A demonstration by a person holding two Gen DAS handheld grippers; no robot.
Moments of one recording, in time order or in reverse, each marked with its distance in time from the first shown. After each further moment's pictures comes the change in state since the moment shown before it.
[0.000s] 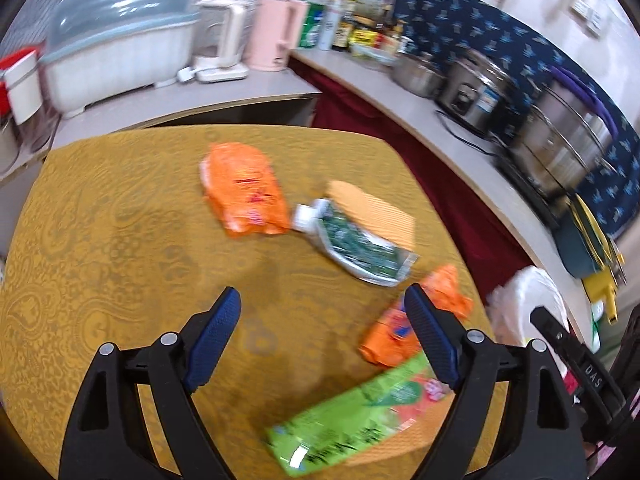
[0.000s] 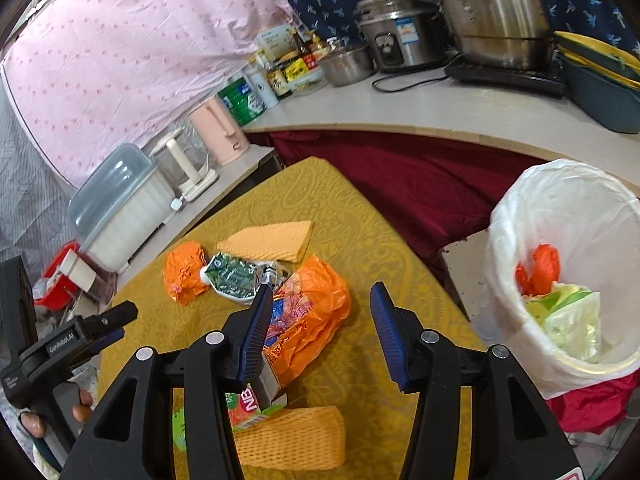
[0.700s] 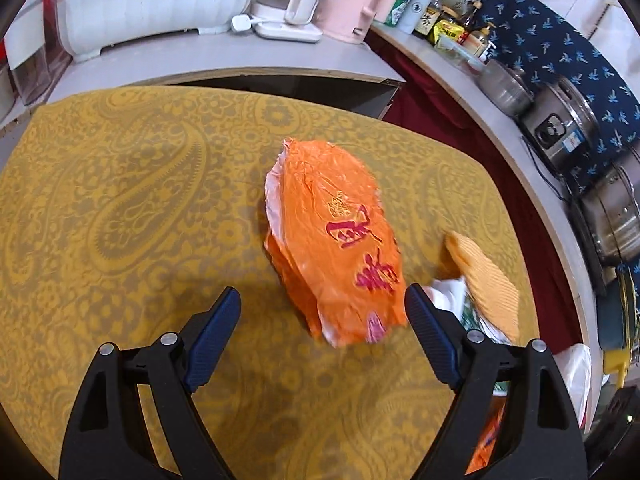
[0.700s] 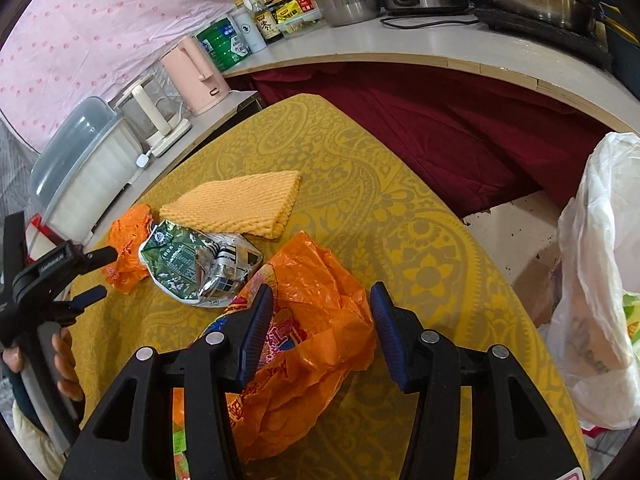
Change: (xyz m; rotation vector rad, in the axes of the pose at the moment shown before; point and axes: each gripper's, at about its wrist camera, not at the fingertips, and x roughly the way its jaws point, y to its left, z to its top) left arm 0.113 0.080 0.056 -0.178 0.090 0.075; right arm 0.118 0.003 -0.002 -0.024 0.155 -0.052
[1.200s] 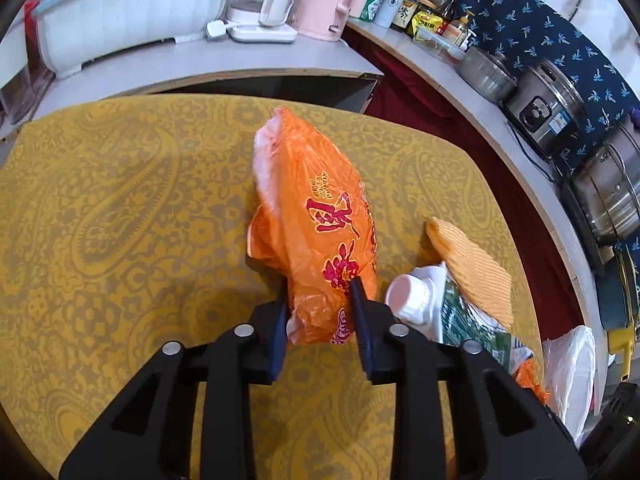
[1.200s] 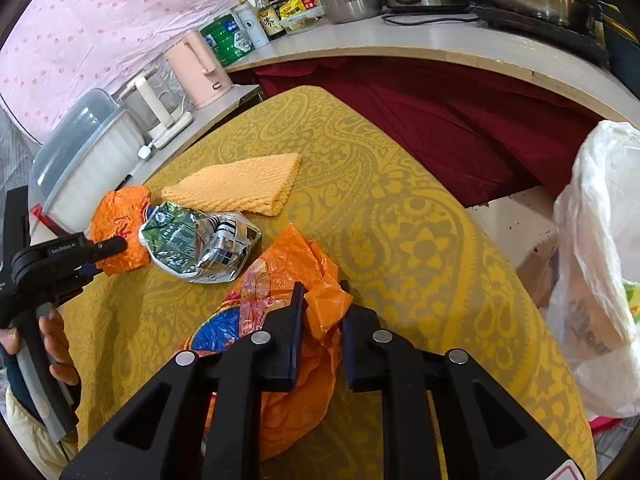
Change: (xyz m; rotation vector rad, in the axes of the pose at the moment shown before) left arm -0.010 -0.019 -0.012 0.070 -0.019 -0.017; right arm -0.010 -0.003 -0.017 -0.011 -0.009 0.000
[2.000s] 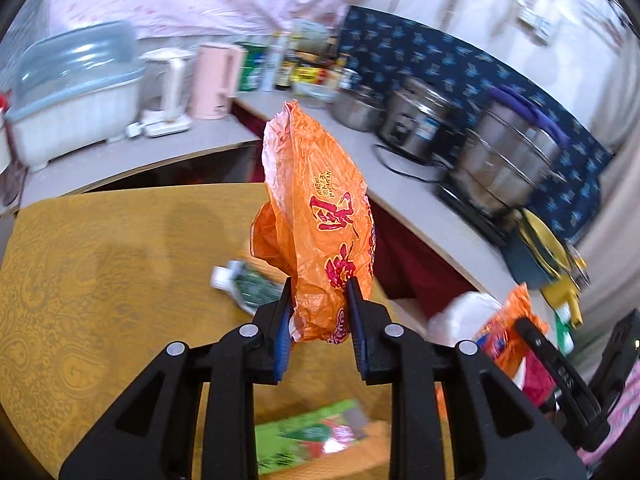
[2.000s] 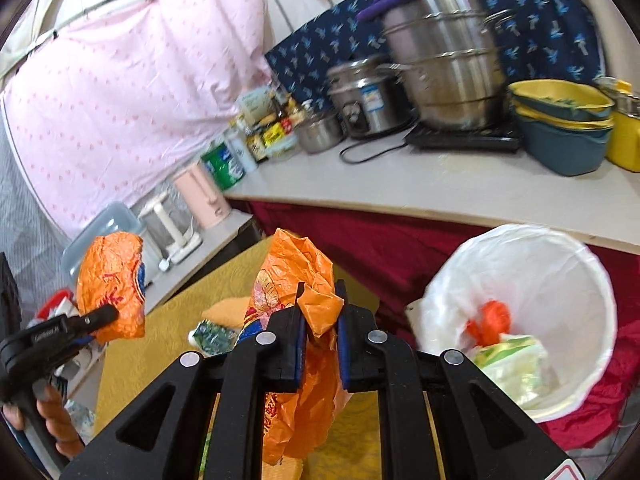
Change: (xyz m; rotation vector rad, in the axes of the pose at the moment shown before) left arm -0.158 -0.138 -0.052 0.219 -0.178 -0.215; right arm -0.189 -0.054 0.026 0.092 -0.369 -0.009
